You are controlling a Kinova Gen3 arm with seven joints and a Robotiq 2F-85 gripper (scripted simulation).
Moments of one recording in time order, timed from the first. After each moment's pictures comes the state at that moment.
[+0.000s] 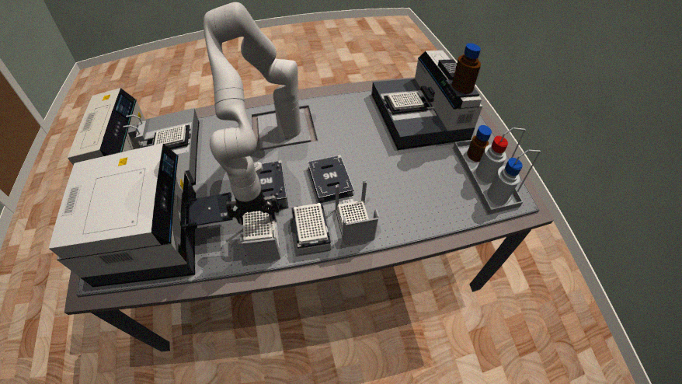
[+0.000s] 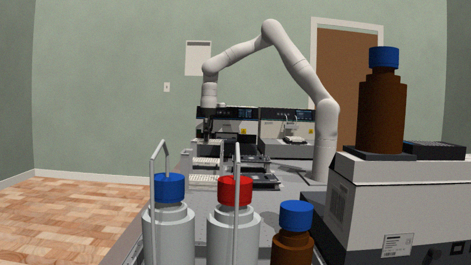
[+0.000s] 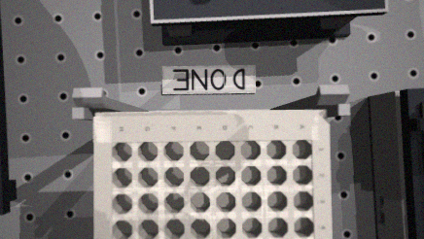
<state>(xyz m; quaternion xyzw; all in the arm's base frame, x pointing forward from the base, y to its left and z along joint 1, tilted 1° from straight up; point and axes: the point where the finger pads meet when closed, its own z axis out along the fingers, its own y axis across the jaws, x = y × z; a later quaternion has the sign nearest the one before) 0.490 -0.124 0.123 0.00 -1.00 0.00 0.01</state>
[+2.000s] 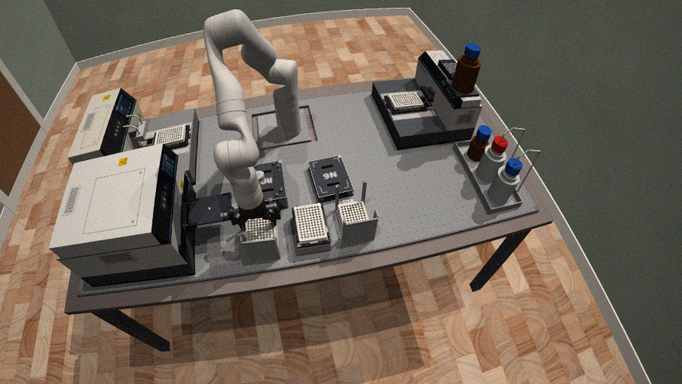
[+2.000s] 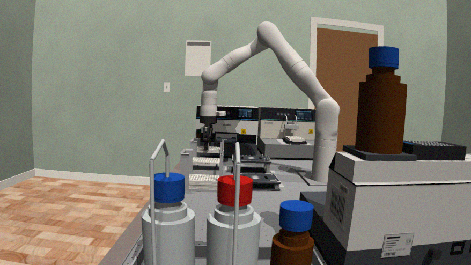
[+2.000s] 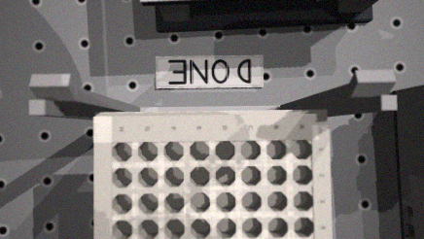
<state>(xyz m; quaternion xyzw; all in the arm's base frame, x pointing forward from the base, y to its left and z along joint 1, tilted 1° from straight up) 0.490 -0.124 0.087 0.00 -1.00 0.00 0.01</state>
